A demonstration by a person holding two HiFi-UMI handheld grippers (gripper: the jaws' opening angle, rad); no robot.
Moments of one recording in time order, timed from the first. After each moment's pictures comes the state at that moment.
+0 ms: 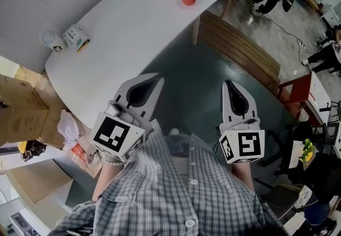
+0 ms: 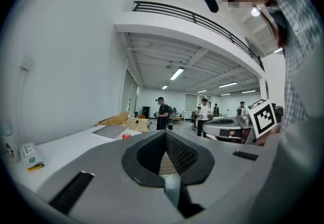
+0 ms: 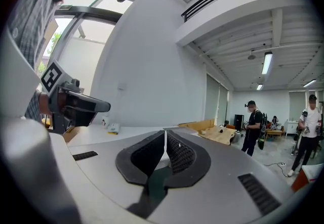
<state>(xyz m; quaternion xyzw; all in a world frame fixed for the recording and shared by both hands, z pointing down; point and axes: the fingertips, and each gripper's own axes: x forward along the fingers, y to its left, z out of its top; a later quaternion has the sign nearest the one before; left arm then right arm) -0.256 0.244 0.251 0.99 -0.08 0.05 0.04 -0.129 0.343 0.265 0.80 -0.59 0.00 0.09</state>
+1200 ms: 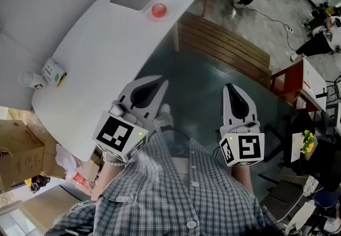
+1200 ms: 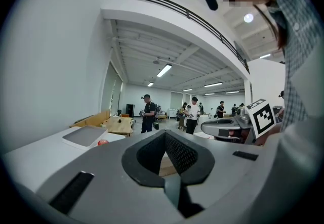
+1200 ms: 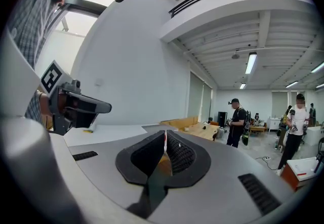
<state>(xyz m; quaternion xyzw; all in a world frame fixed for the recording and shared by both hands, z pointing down) -0.125 0.230 0.257 1.00 0.01 0.06 0.04 -0.021 0.346 0.269 0.85 -0.52 0.01 0.08</state>
